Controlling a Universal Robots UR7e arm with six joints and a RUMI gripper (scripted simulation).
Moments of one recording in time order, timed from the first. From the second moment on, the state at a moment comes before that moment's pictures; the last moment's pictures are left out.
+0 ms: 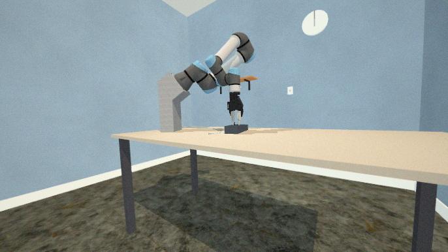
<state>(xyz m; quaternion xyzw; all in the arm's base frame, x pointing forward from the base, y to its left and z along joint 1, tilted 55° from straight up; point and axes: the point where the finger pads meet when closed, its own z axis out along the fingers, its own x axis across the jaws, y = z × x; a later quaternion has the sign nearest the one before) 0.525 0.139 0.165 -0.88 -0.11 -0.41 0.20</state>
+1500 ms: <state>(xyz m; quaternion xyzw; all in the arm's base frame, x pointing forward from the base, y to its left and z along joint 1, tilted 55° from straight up) 0.483 0.108 0.206 -0.88 -0.11 -0.42 0.19</state>
